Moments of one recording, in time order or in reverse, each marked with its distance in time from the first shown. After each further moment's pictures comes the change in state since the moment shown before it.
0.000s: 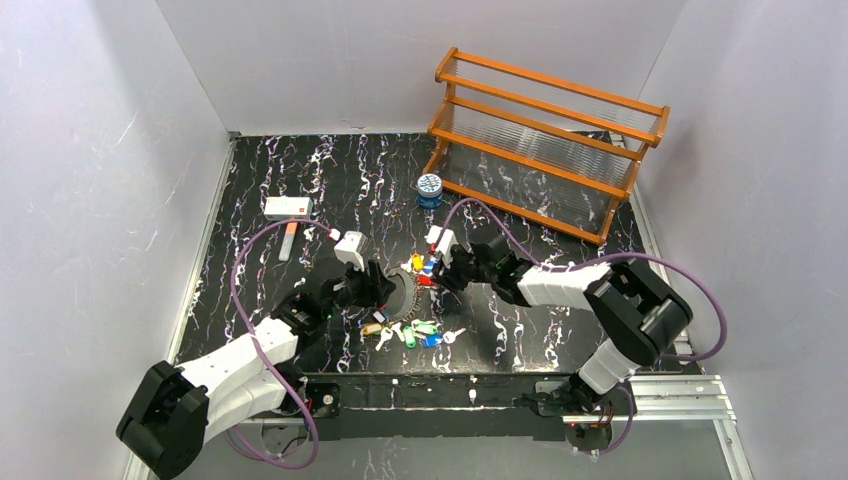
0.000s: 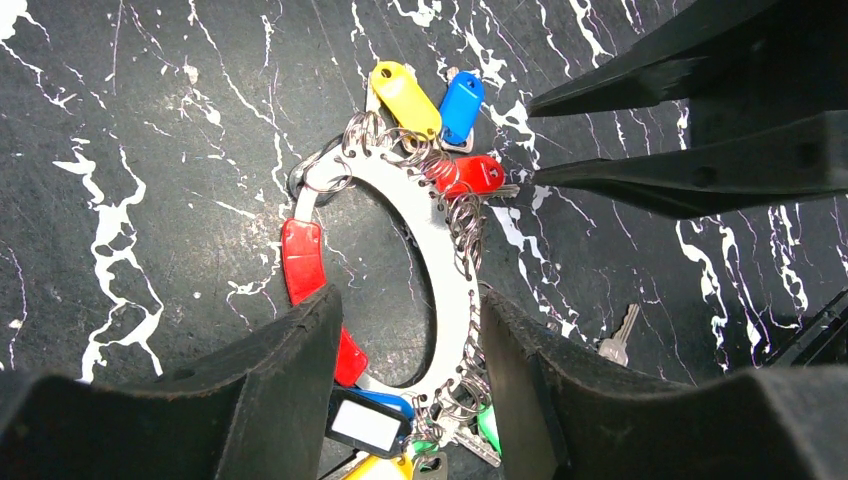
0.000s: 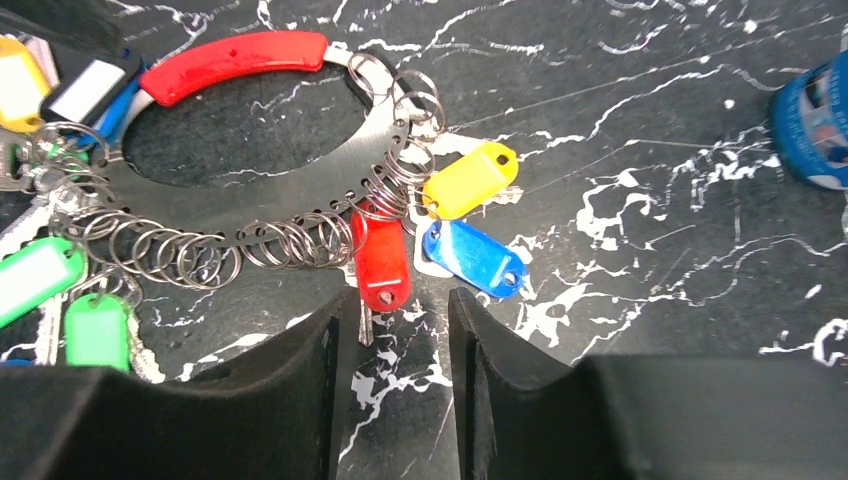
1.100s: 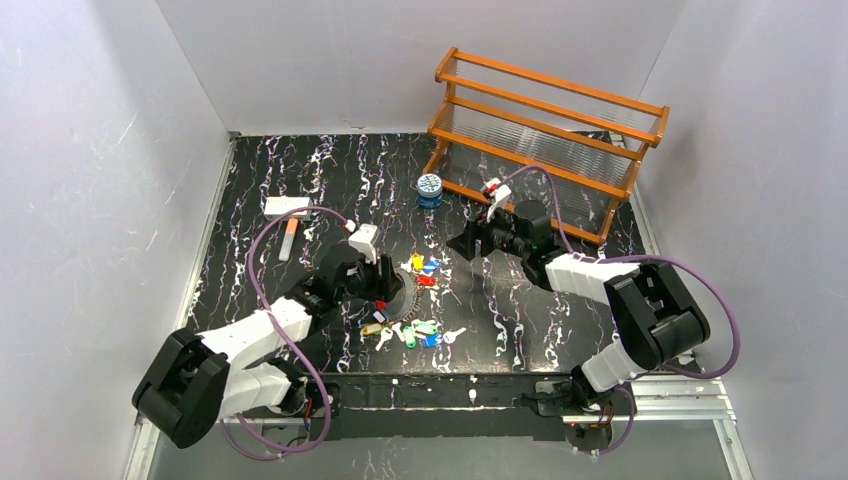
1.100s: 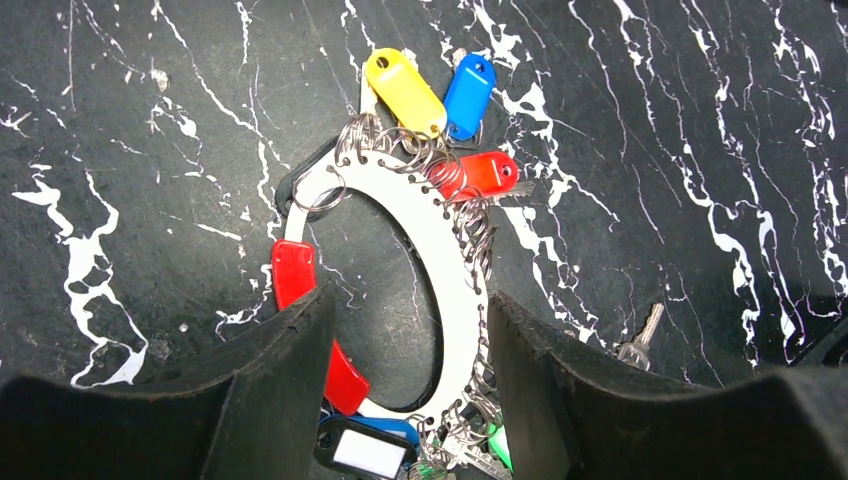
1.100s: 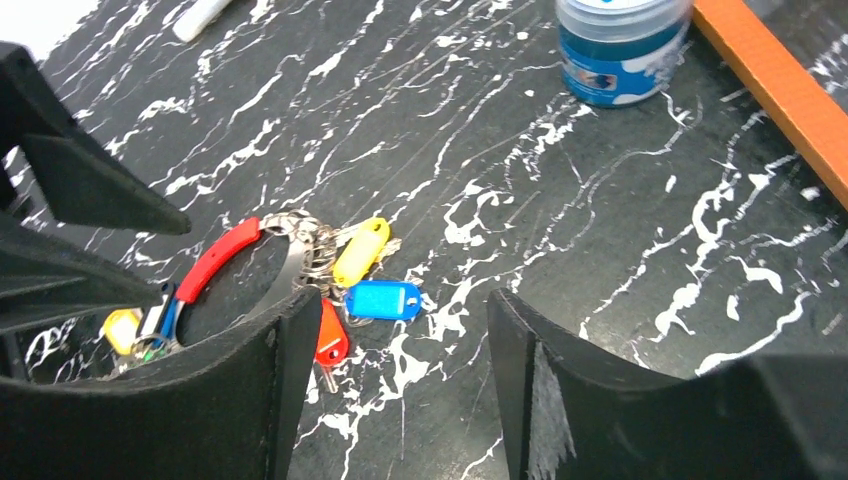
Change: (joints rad) left arm 0.001 0.188 0.109 -0.032 0.039 0.050; right arm -0.280 -0.098 -0.036 0.175 -0.082 0.547
